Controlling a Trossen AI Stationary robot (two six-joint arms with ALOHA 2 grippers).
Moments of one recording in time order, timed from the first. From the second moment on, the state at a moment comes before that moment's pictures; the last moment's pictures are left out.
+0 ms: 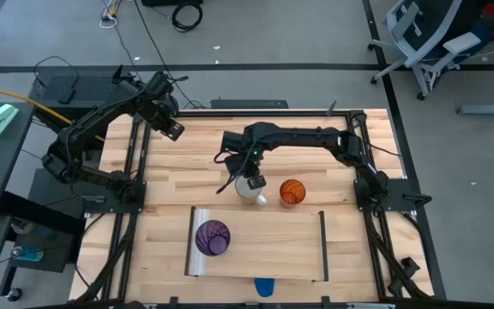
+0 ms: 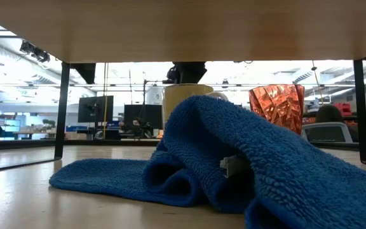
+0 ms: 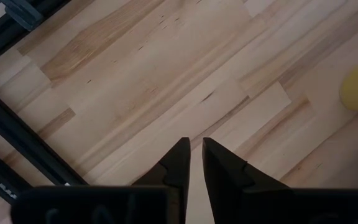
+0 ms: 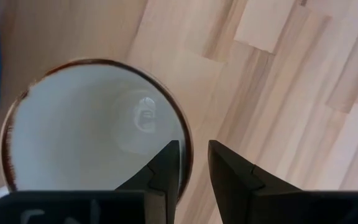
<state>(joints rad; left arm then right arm) 0.90 1.34 1.25 -1.23 0.14 -0.02 -0.16 2.20 2.05 -1.20 -0.16 -0.46</state>
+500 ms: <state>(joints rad) 0.90 1.34 1.25 -1.23 0.14 -0.02 -0.16 2.20 2.02 -1.20 -0.16 -0.44</state>
